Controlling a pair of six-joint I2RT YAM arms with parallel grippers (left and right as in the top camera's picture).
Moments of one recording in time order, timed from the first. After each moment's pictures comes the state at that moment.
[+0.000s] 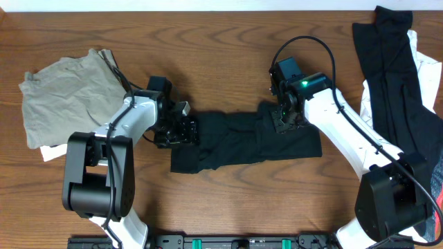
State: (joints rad) left arm -0.14 1.85 1.08 -0.85 0.41 -0.09; right arm 0.41 1.76 1.33 -1.03 0.07 0.17
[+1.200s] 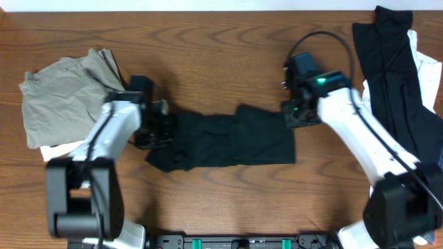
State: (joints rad) left arm -0.01 1.68 1.07 -0.95 0.24 -0.17; right arm 0.31 1.68 1.33 -1.06 0.06 0.20
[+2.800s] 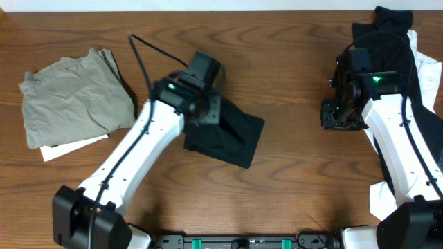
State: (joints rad) left arm -0.47 1.61 1.40 -0.99 0.00 -0.36; right arm 0.10 1.57 1.33 -1.21 0.07 0.20
